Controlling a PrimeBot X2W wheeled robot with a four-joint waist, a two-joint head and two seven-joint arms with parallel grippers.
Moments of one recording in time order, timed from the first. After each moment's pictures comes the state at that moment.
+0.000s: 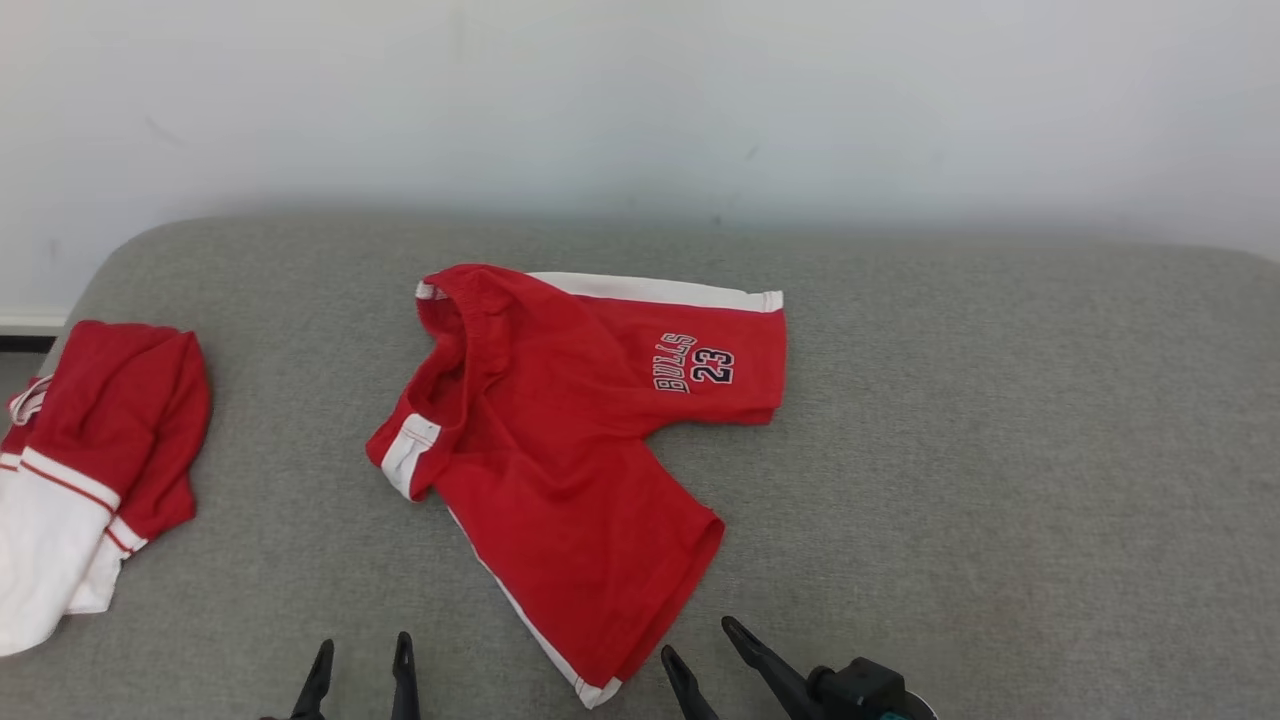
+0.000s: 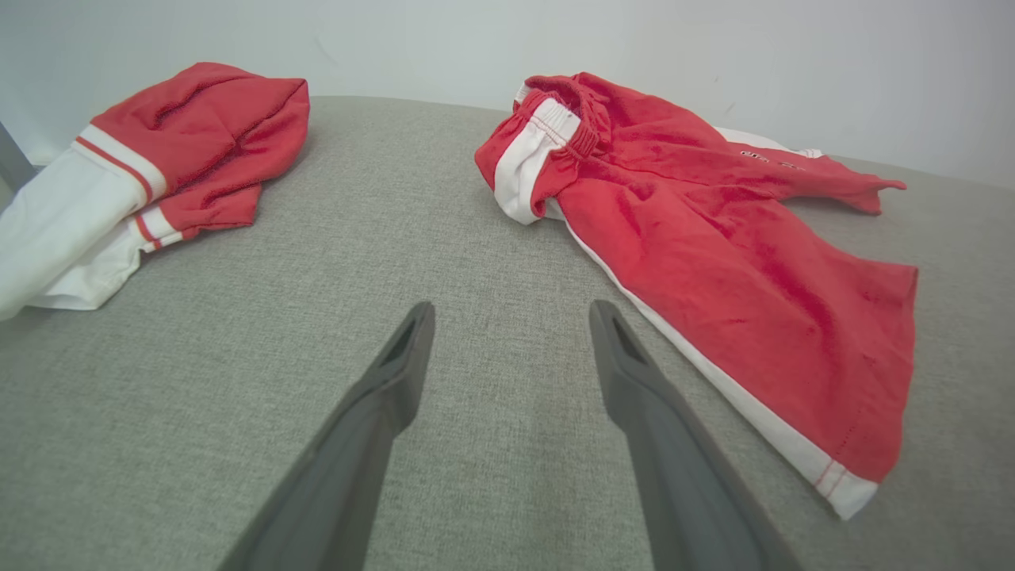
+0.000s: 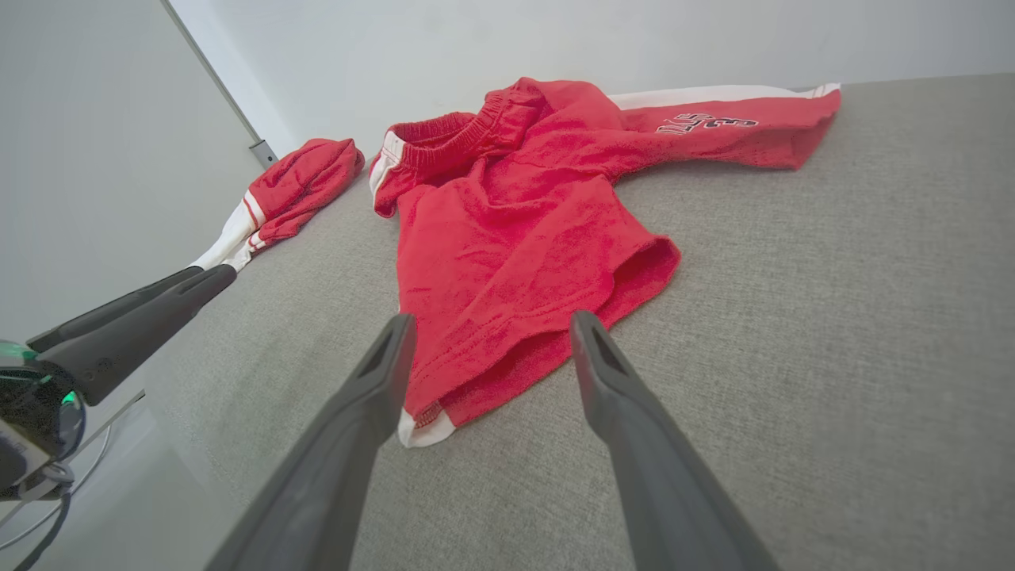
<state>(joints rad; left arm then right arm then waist) 0.00 0.05 -0.03 0.36 -0.17 -0.03 -0.26 -0.13 -0.06 0.50 0.44 0.34 0.13 -0.26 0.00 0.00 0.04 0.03</state>
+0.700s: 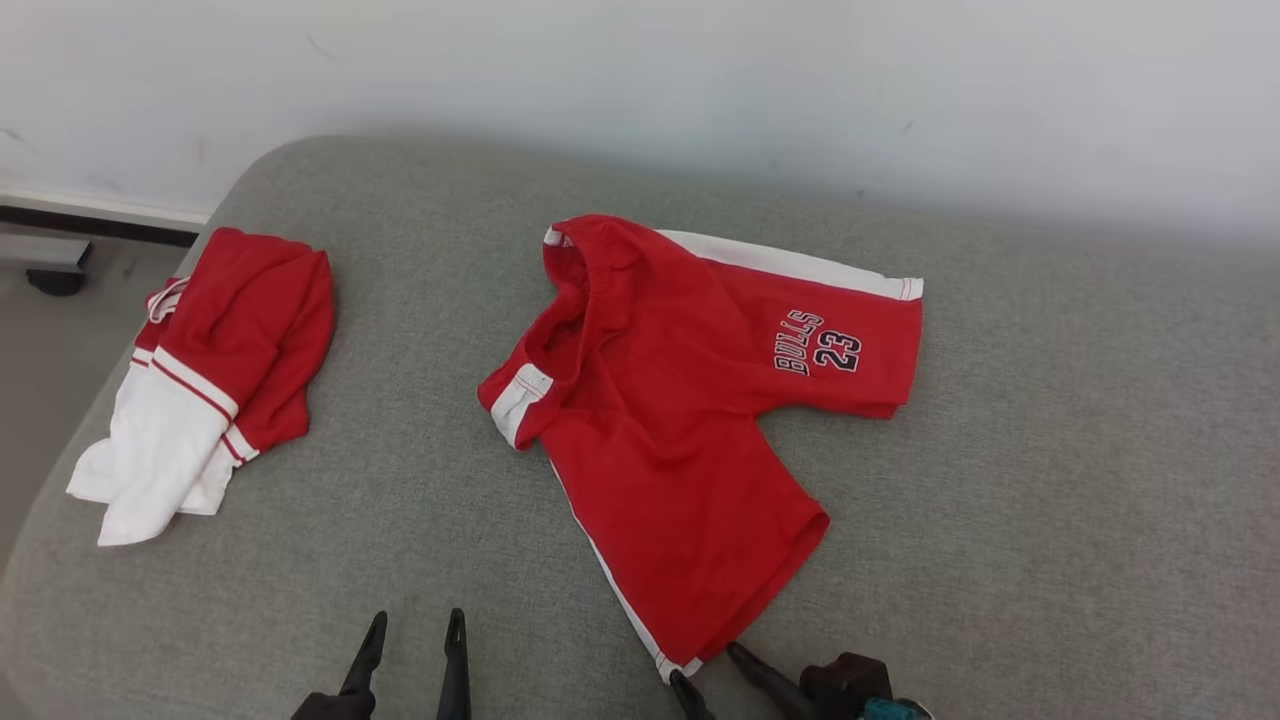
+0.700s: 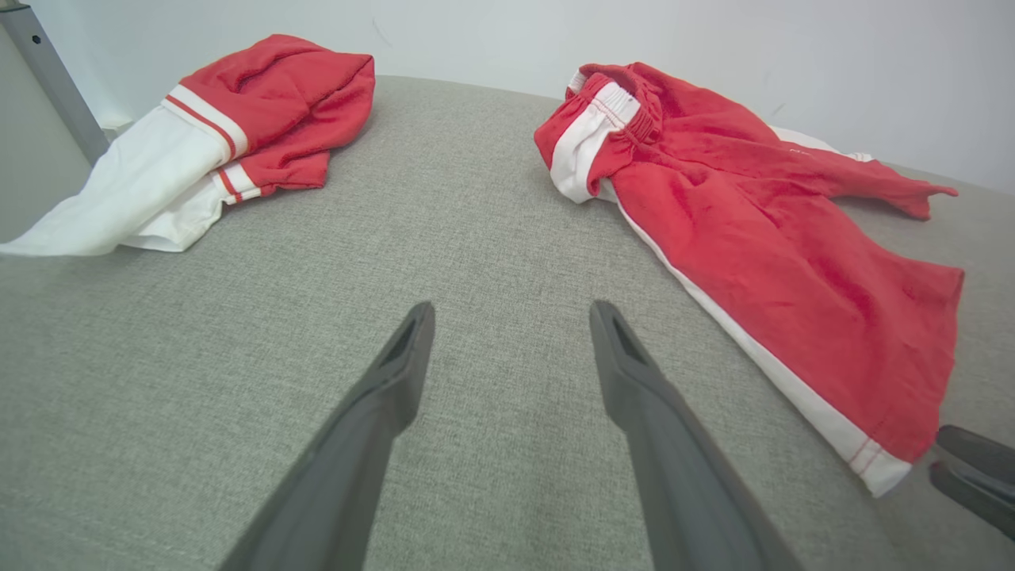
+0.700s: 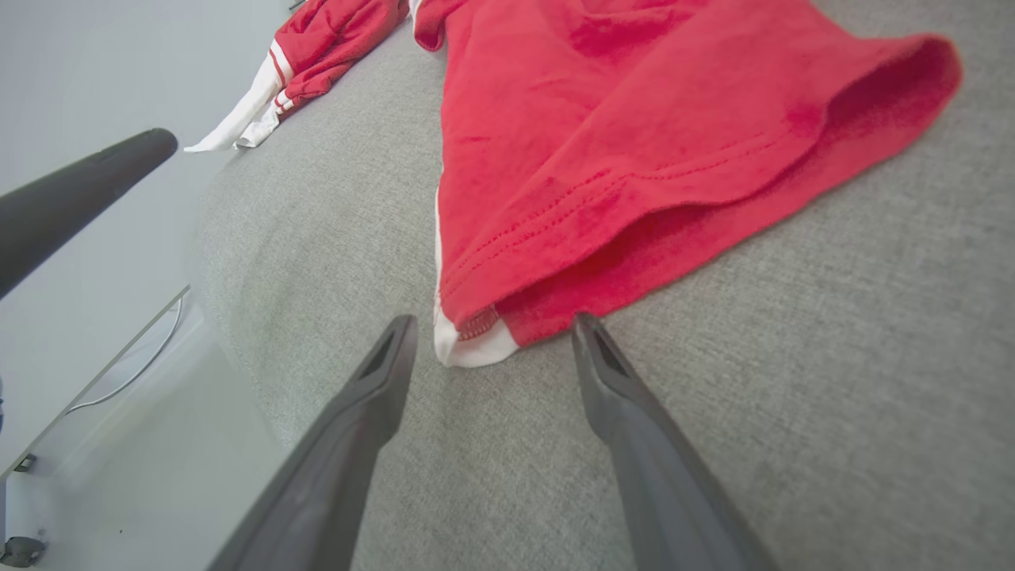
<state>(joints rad) -0.03 0.05 -0.16 0.34 -0.21 -0.01 -0.26 -0.24 -0.10 0.67 0.66 0.51 0.13 -0.26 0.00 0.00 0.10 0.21</state>
